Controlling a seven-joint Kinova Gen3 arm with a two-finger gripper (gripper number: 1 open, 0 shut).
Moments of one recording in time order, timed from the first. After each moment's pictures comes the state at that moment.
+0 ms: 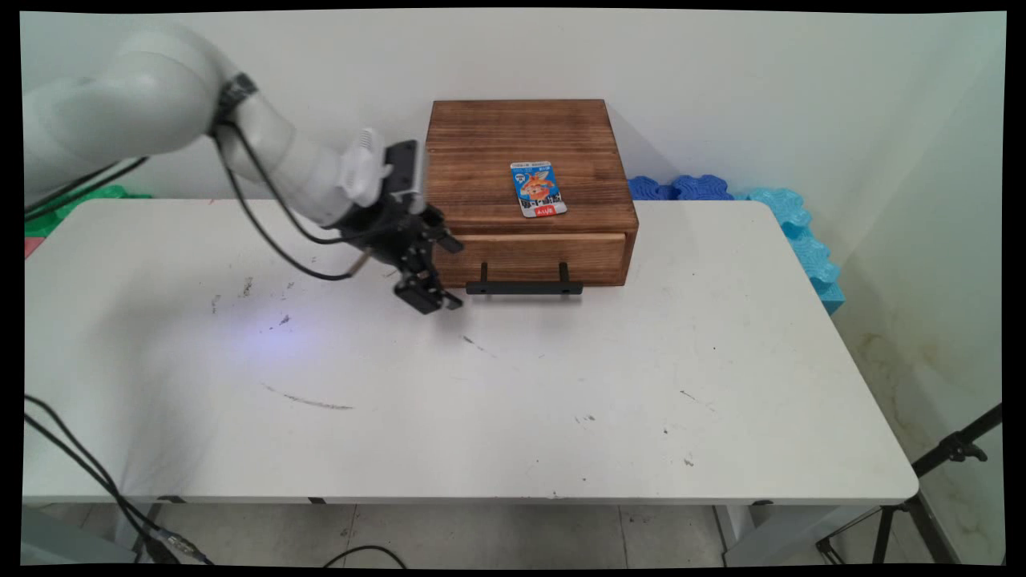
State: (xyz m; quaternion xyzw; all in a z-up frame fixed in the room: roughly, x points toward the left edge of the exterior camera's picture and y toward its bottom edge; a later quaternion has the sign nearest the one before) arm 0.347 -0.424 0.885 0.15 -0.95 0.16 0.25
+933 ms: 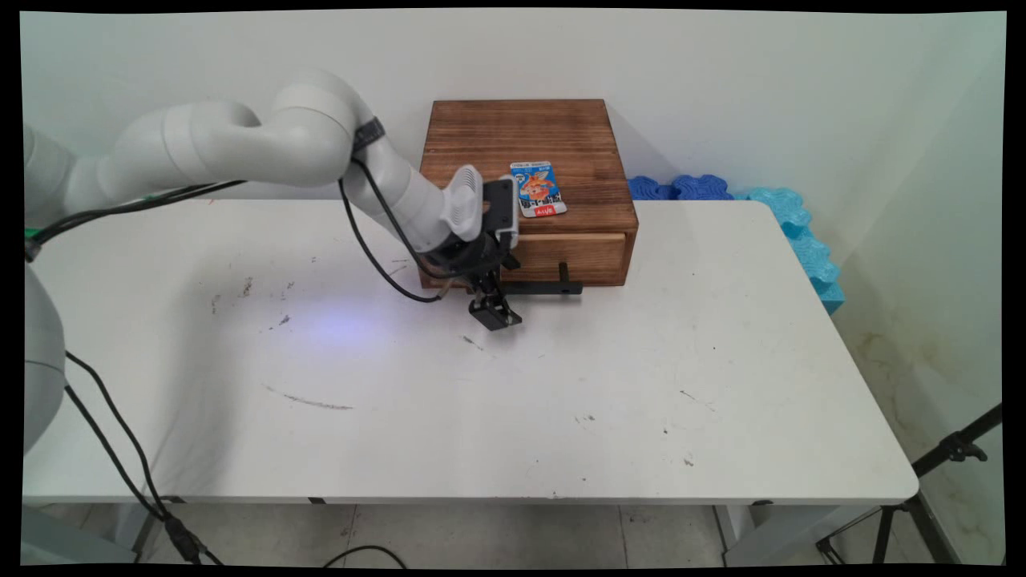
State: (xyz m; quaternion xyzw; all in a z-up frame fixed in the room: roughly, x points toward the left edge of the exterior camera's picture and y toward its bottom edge) arm 0.261 -0.465 0.838 0.13 -0.95 0.17 0.21
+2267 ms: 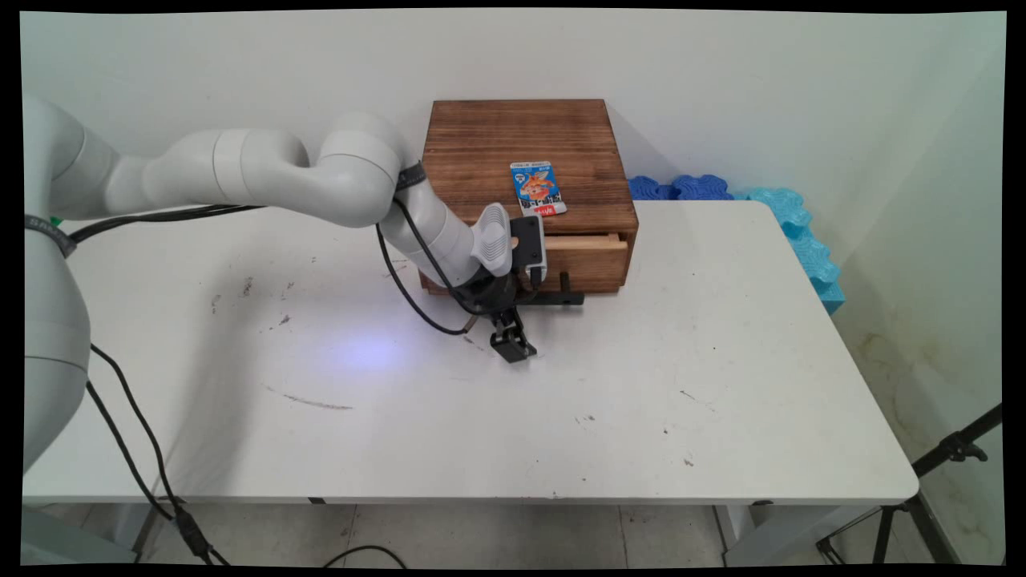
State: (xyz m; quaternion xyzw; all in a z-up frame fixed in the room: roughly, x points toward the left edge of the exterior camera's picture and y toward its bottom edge) arm 0.224 -0.455 0.805 0.17 -0.96 0.15 0.19
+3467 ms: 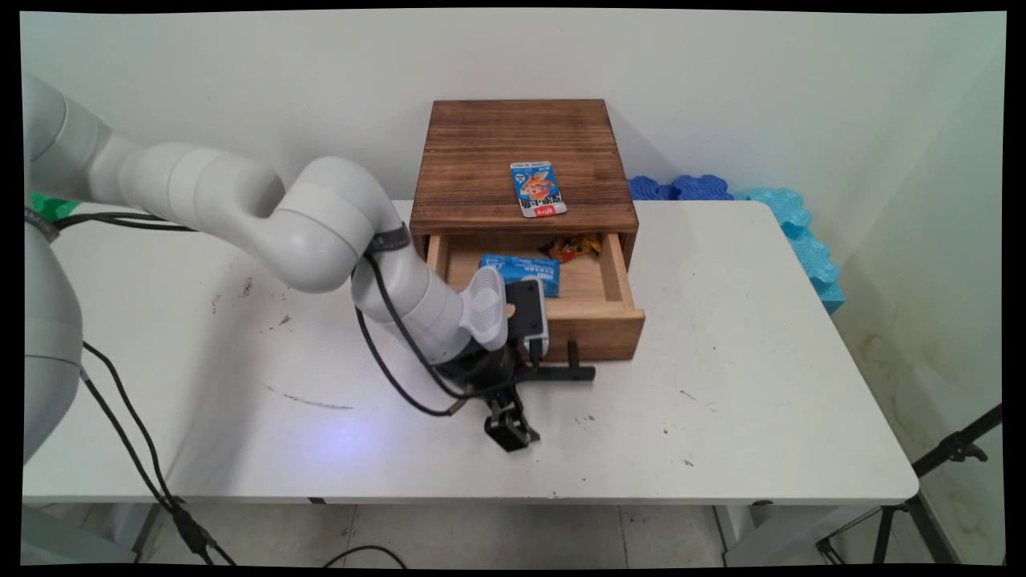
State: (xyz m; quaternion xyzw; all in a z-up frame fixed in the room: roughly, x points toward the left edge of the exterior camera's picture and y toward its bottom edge) arm 0.194 -0.357 0.811 0.19 -0.96 0.08 0.21
